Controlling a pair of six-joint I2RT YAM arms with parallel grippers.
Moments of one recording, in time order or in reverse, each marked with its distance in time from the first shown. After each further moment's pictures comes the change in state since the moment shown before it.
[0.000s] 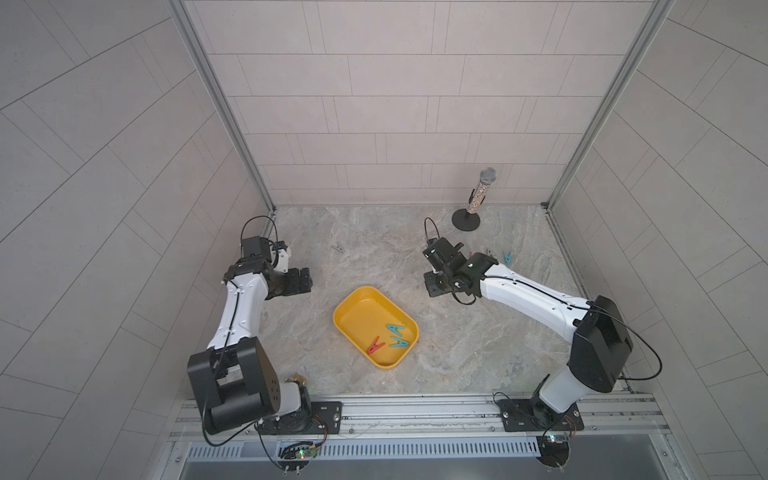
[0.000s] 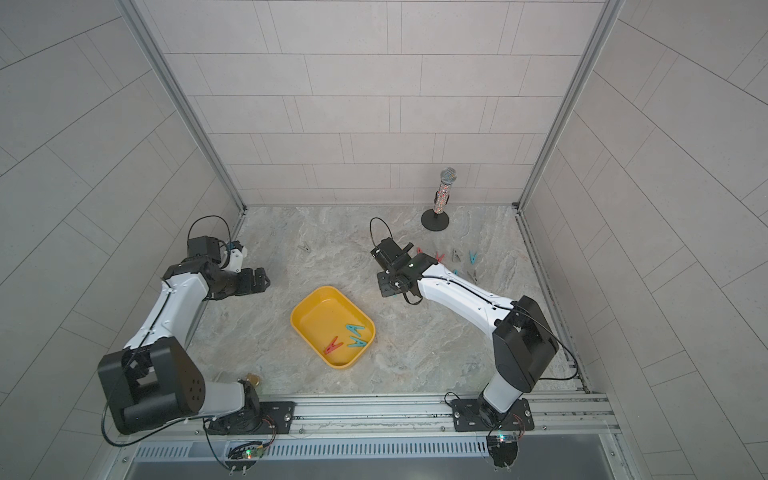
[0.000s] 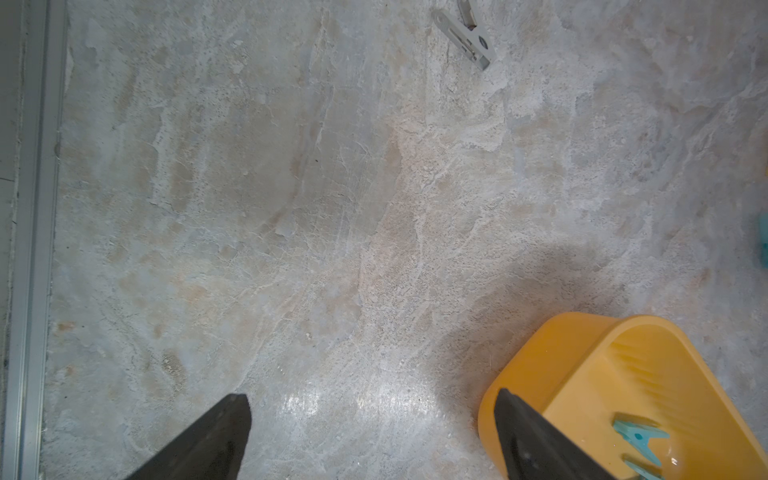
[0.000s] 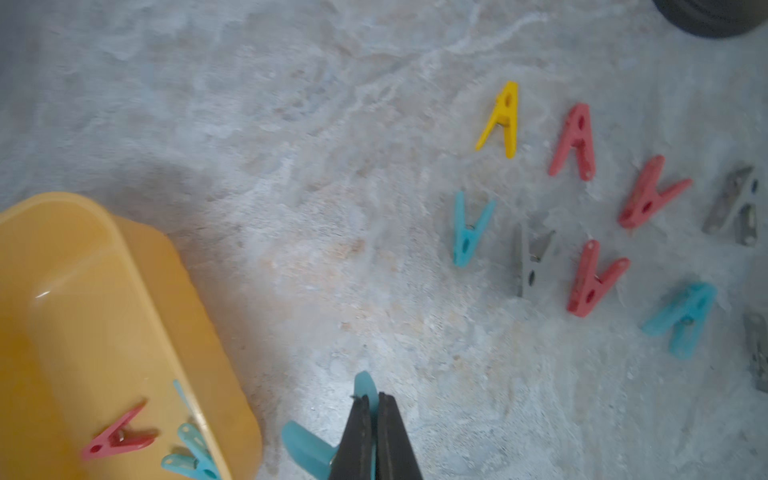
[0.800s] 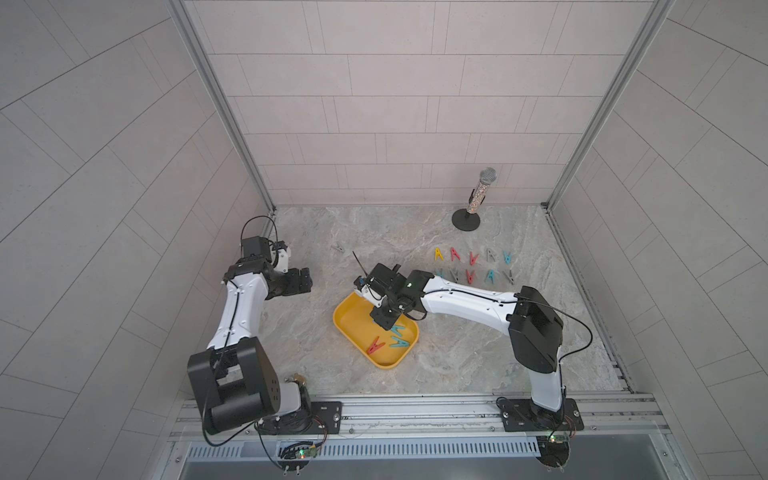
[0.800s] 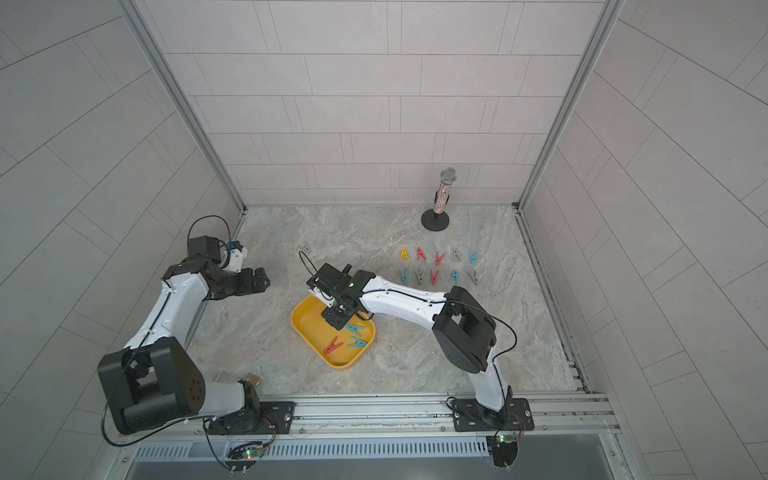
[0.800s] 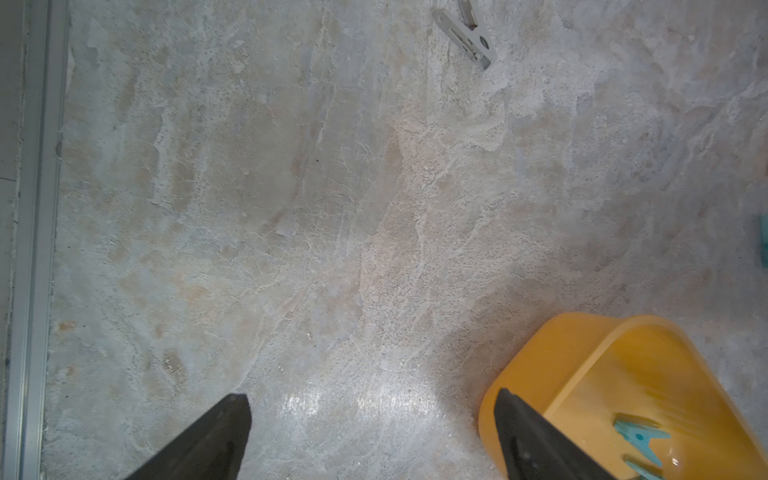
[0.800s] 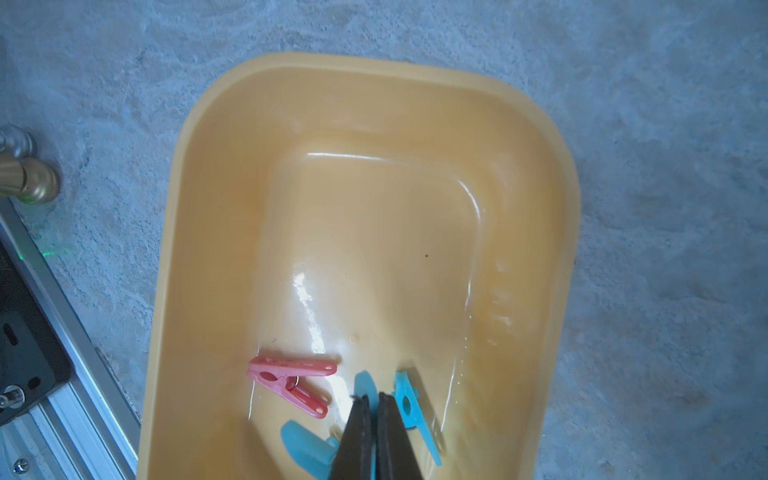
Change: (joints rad) left arm 0.000 0.000 0.000 0.000 -0.002 0.000; right arm 0.289 0.325 0.280 0.022 -0.249 -0.343
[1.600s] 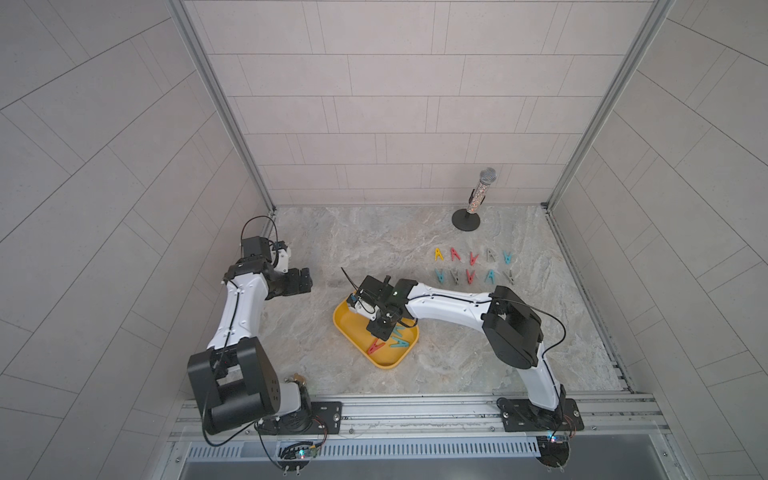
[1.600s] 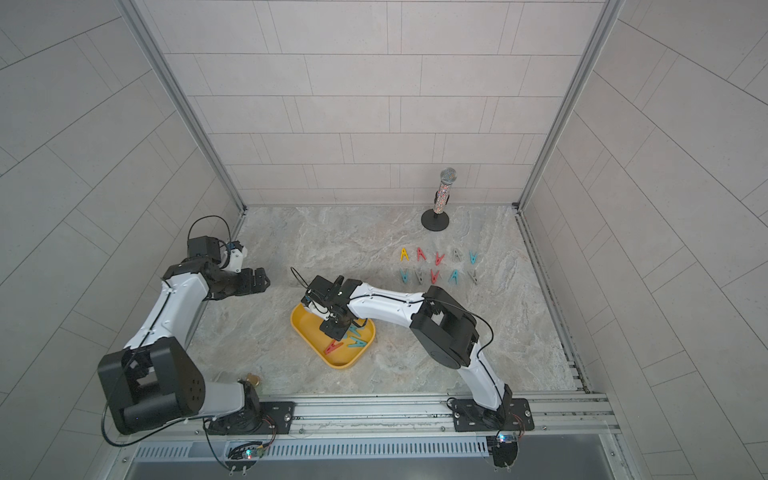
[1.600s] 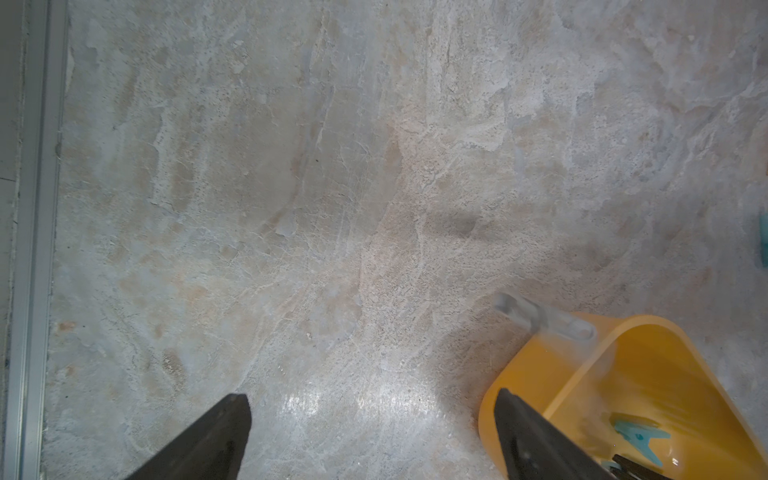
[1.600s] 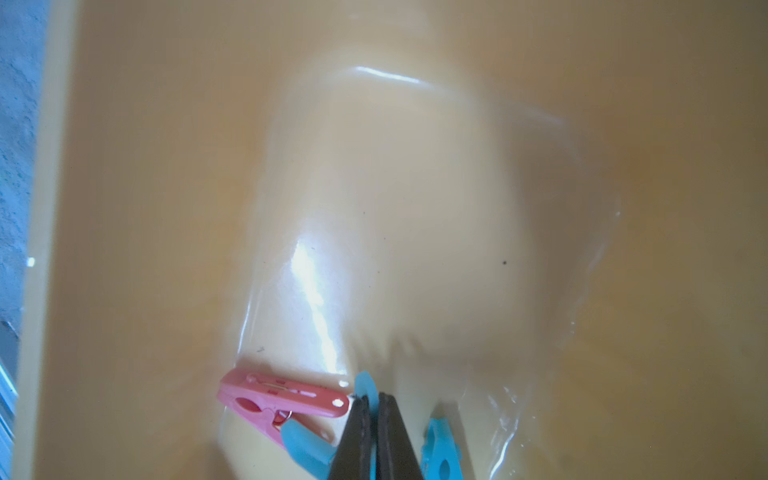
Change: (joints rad) left arm 0.000 0.000 0.000 0.000 0.000 0.000; right arm 0.036 0.145 0.038 -0.013 -0.023 -0.116
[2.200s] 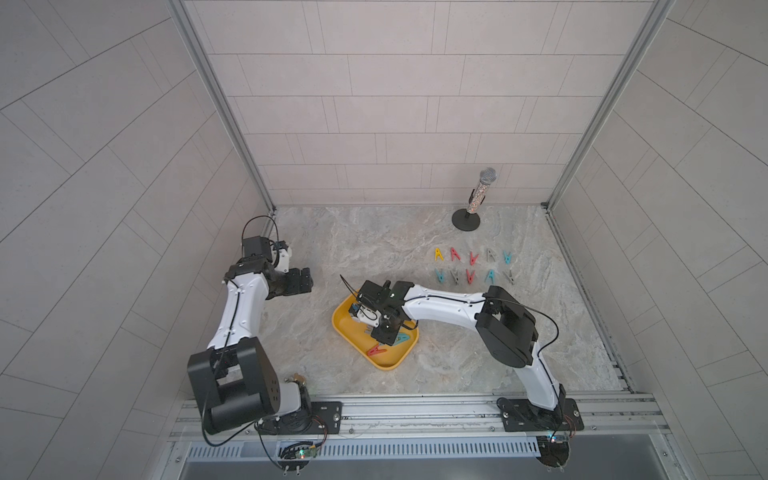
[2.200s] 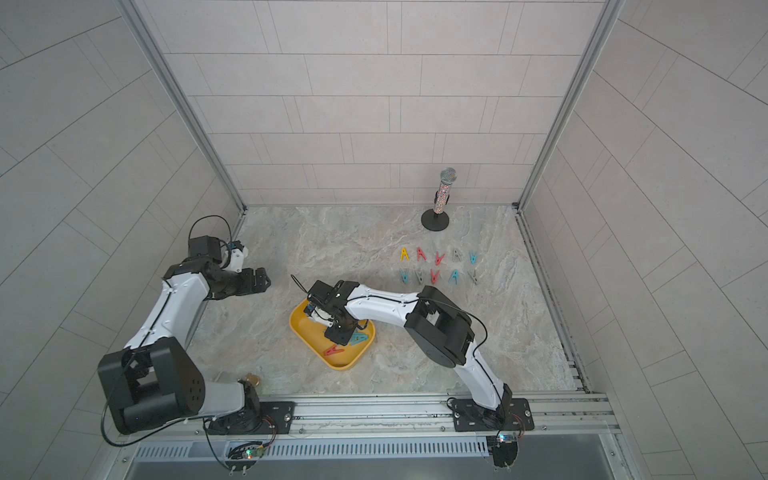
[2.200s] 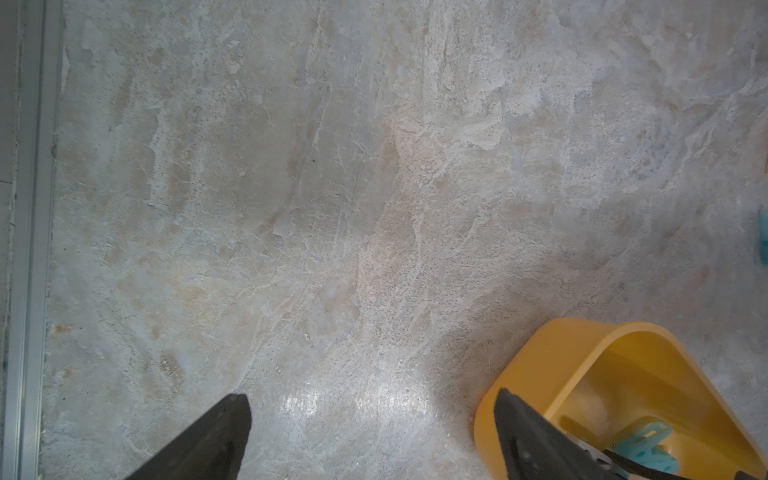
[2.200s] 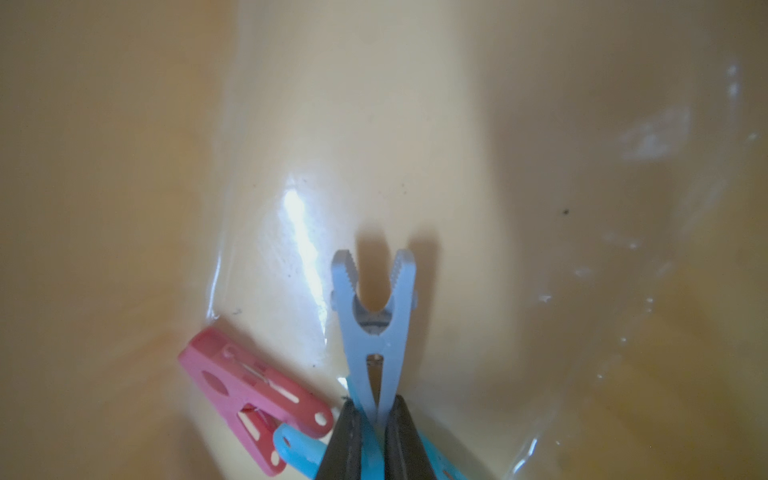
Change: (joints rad) left arm -0.006 0.000 0.000 0.000 0.000 0.000; right arm 0.004 0.037 0.011 -0.080 -0.011 -0.079
